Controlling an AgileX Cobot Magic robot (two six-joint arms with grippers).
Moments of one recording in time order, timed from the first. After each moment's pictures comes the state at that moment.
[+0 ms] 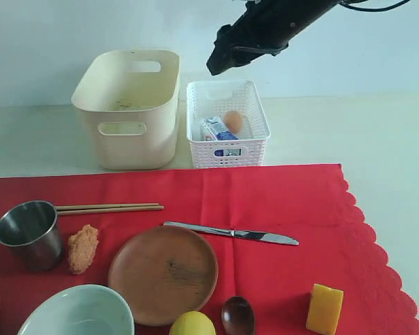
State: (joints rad) left arm -0.06 0.01 0.00 -0.01 0.37 -0.09; right arm 0.32 2.02 -1.84 0.54 0.90 -0.64
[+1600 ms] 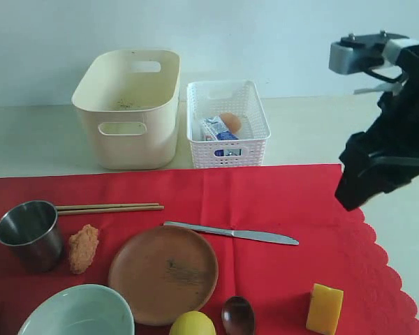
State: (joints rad) left arm -0.06 0.01 0.00 -0.01 0.37 -0.09; right arm 0.32 1.37 -1.09 0.24 1.20 -0.25
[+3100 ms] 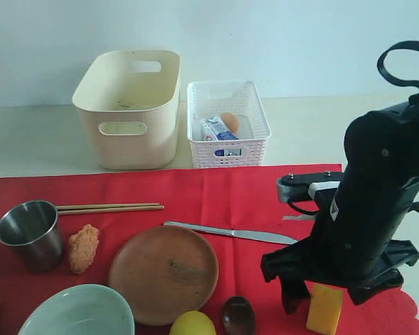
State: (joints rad) left arm -0.06 0.01 0.00 -0.01 0.37 -0.09; right arm 0.58 1.64 -0.81 0.12 0.83 0.37
